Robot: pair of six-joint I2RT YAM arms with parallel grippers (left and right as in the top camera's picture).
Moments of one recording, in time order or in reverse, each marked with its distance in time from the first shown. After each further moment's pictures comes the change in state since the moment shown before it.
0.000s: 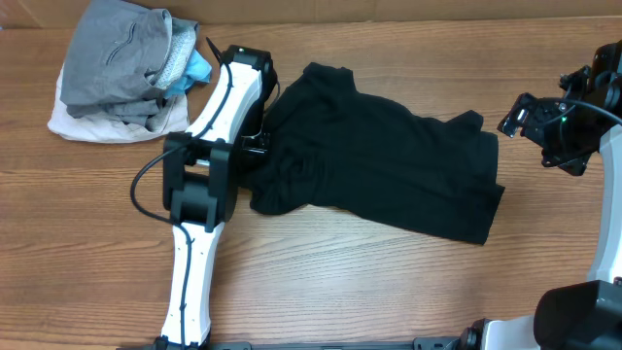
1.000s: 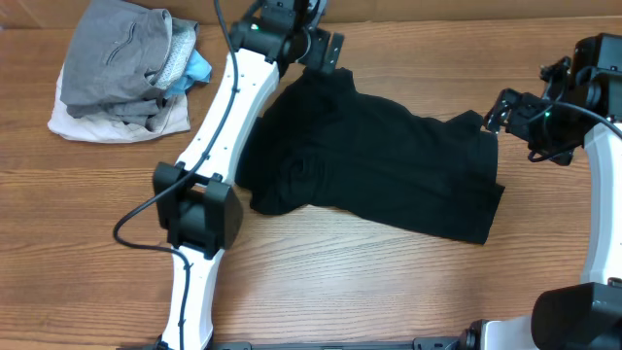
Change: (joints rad) left arm -0.125 -0.223 0.125 0.853 0.163 0.228; right arm 0.078 0.000 0.000 0.039 -0.001 -0.026
